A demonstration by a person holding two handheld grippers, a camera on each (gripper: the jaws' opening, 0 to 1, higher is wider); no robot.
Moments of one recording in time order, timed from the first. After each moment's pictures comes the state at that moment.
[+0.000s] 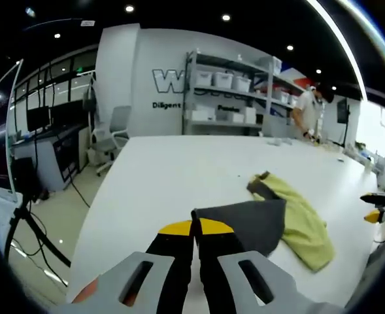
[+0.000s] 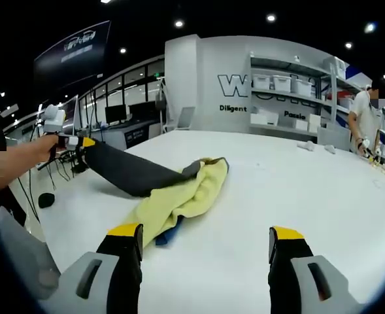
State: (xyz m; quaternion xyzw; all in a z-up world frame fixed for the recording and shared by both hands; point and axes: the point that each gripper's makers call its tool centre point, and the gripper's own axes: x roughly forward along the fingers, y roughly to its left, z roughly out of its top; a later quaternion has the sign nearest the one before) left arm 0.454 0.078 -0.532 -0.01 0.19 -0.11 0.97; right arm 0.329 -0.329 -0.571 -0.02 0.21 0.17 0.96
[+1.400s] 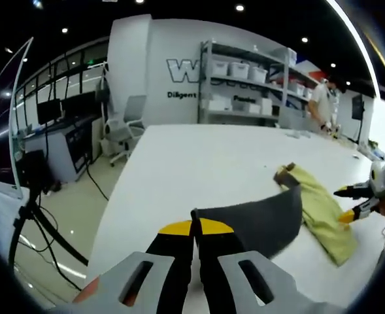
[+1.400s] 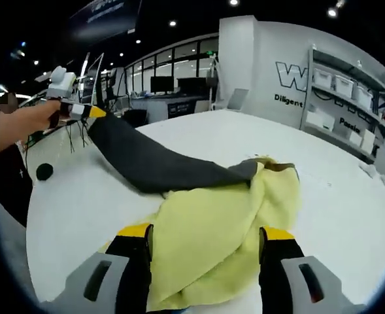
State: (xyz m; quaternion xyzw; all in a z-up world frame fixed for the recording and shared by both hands) left arm 0.478 0.120 -0.556 -0.01 0.23 -0.07 0.97; right arm 0.466 -0.214 -0.646 -0.11 0.26 0.33 0.90
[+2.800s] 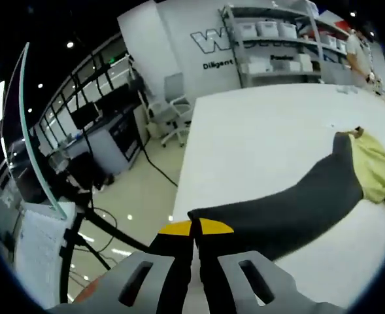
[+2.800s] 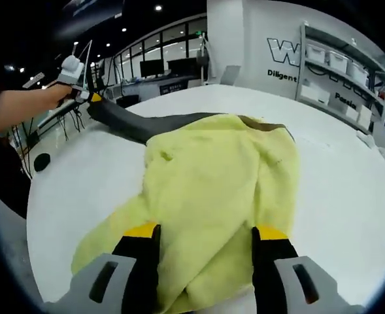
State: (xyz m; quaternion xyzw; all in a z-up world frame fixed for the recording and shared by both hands) left arm 0.493 0.228 -0.612 0.11 0.37 0.08 0.92; right arm 0.428 -0.240 -0.678 -0.09 0.32 0.29 0.89
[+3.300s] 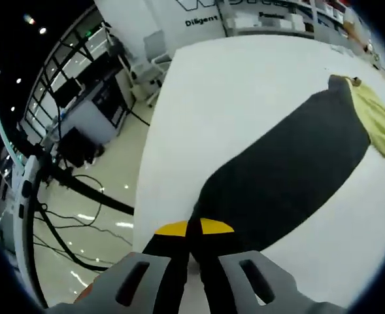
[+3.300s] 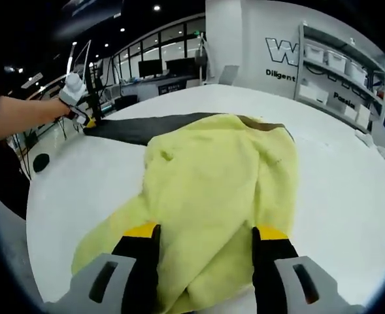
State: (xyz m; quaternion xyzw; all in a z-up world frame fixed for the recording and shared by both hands) left arm 0.456 0.220 -0.665 0.14 0.46 0.06 0.88; right arm 0.426 -0.241 -0.678 -0.09 0.32 0.29 0.90
